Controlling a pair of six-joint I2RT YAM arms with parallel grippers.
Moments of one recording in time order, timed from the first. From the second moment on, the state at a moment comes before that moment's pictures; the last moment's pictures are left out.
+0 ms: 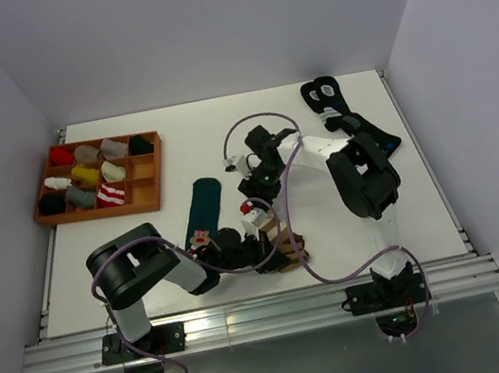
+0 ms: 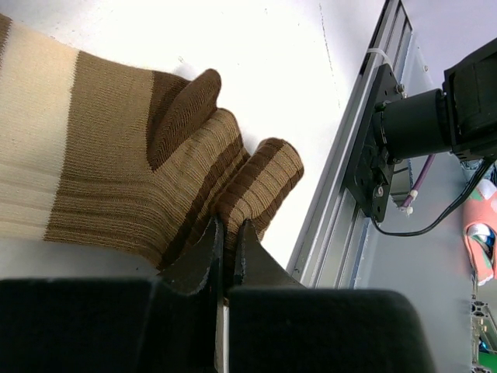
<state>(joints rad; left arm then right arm) -1.05 1.82 0.46 1.01 0.30 -0.74 0.54 2.04 1.43 -0.76 -0.51 -0.39</state>
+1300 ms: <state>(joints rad) -0.92 1.88 0.72 0.52 0.65 -0.97 0.44 1.93 1.27 -0.57 -0.38 -0.30</state>
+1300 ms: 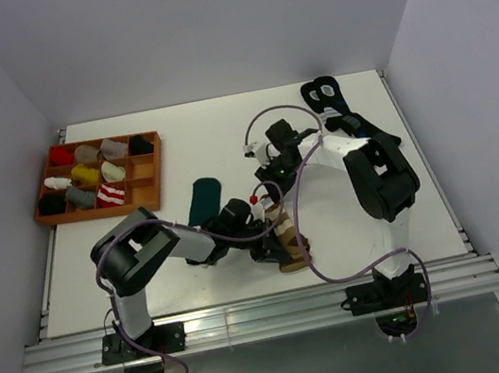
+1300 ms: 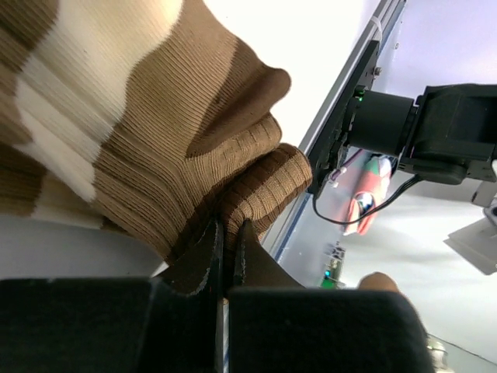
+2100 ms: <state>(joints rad) -0.86 1.99 0.86 0.32 0.84 -0.99 0.23 1.36 0.91 -0.60 -0.61 -0.65</state>
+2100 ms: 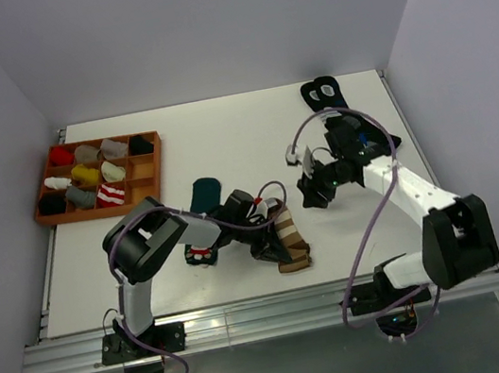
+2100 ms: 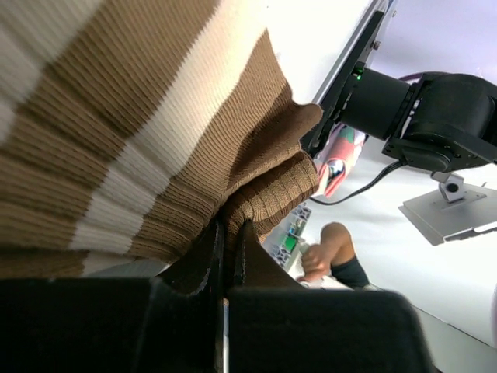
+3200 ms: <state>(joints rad) -0.84 2.07 0.97 0.19 0.93 -0.99 0.80 1.00 0.50 -0.57 -0.41 -0.83</state>
